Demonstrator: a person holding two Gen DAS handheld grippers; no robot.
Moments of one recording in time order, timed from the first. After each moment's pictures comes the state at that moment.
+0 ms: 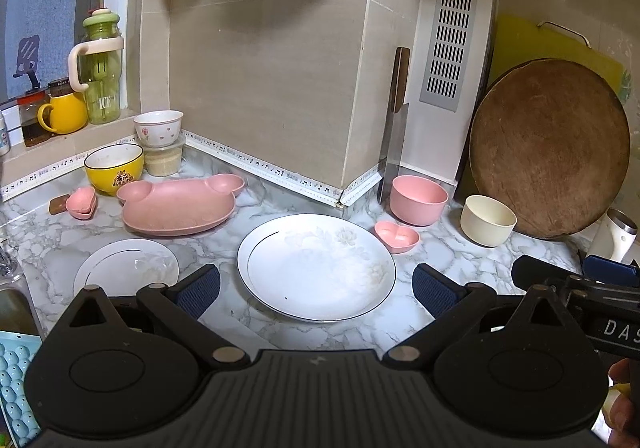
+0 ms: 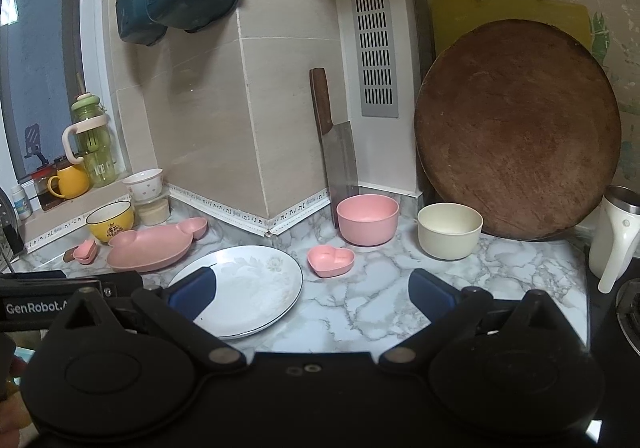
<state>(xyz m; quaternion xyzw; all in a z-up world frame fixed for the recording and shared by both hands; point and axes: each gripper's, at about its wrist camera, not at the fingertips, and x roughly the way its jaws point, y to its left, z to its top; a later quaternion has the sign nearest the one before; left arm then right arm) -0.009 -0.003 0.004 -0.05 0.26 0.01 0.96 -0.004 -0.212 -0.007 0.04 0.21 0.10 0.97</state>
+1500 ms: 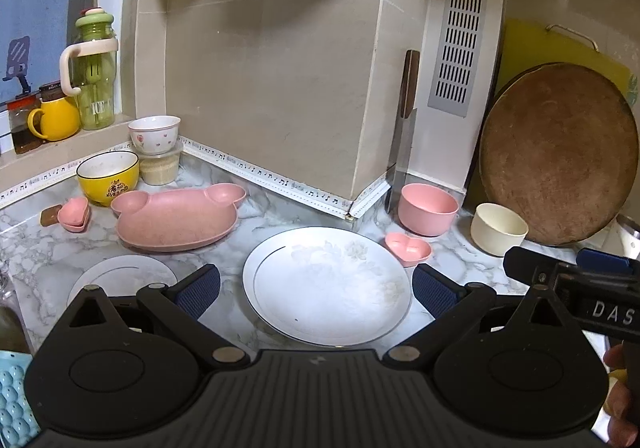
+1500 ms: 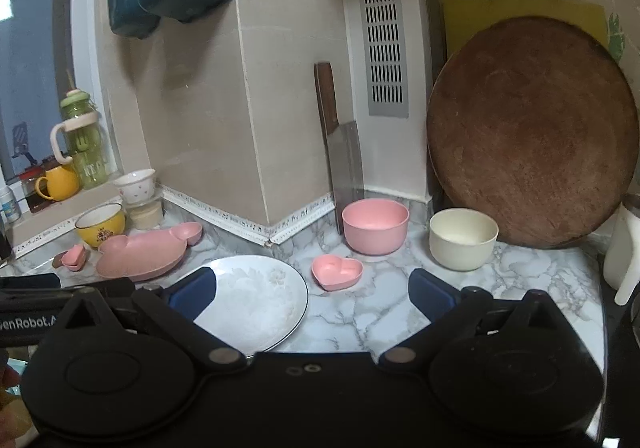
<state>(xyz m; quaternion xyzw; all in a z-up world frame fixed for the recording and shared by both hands) 0.024 0.016 -0.004 -0.05 0.25 0.00 0.97 0.042 -0.191 -0.015 0.04 0.22 0.09 0.97</state>
